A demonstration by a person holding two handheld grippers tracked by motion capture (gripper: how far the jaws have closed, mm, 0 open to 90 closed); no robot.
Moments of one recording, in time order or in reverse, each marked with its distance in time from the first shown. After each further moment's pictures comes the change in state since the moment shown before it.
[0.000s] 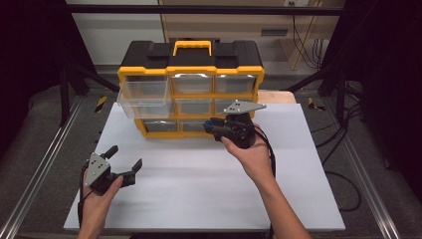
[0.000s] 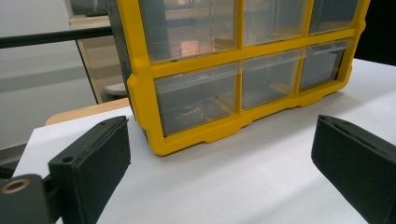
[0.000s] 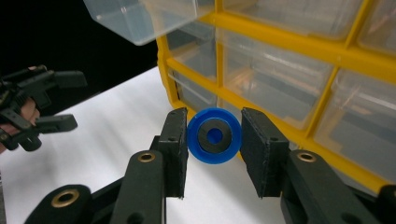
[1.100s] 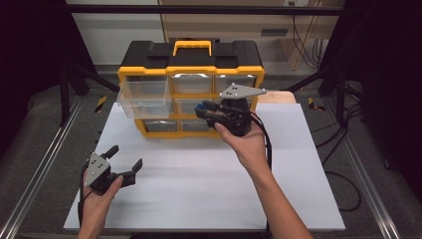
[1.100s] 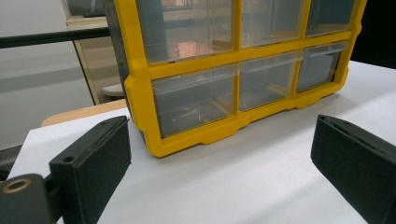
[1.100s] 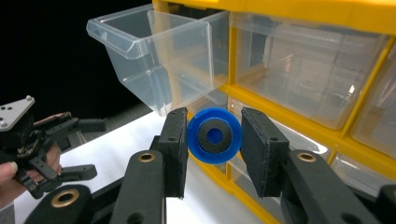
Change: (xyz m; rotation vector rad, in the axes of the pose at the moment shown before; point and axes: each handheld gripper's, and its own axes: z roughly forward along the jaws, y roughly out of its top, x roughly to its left) left arm 0.000 0.000 0.001 -0.009 -0.009 -0.008; right arm 0.013 0.044 -0.008 -0.111 0.022 -0.028
